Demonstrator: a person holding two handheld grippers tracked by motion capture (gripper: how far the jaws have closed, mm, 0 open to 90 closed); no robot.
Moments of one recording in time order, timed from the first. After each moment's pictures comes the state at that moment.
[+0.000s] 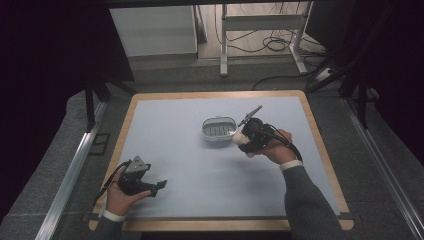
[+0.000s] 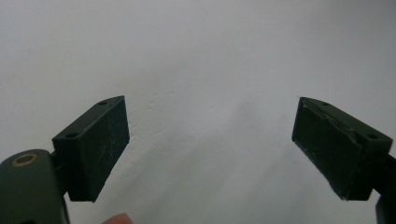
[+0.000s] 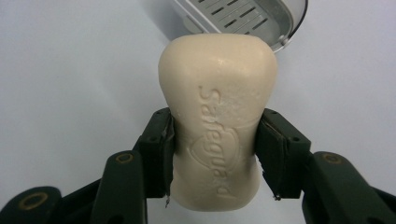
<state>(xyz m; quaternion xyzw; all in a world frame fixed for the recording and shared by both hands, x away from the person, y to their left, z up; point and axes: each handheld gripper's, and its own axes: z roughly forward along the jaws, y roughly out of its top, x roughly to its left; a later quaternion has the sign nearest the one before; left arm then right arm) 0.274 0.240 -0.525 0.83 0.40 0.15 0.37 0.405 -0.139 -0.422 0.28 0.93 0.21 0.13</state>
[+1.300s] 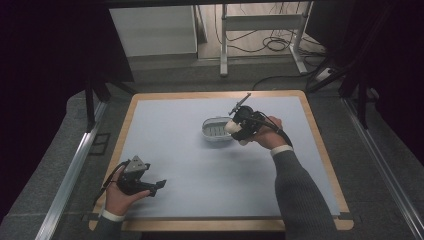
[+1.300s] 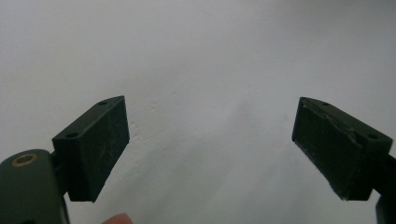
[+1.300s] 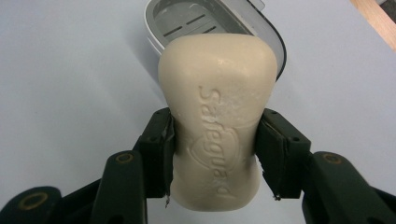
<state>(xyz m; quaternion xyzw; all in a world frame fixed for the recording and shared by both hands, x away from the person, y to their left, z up) 0.274 0.243 -0.523 0.82 0.40 0.15 0.37 0.440 -0.114 -0.412 0.26 0.93 0.20 0.14</state>
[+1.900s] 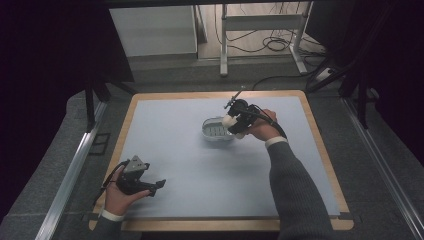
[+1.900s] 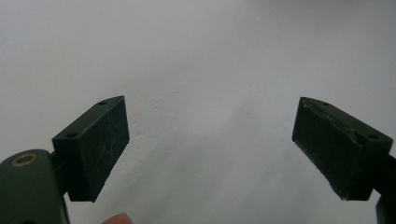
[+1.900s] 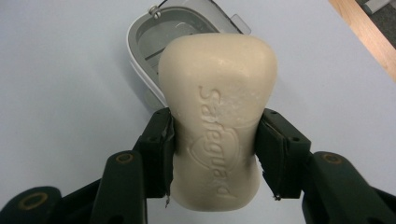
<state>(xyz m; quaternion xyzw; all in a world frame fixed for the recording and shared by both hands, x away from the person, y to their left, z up) 0.274 0.244 -0.523 0.82 0.40 0.15 0.37 0.463 -0.099 -0.410 0.25 0.94 0.20 0.14</state>
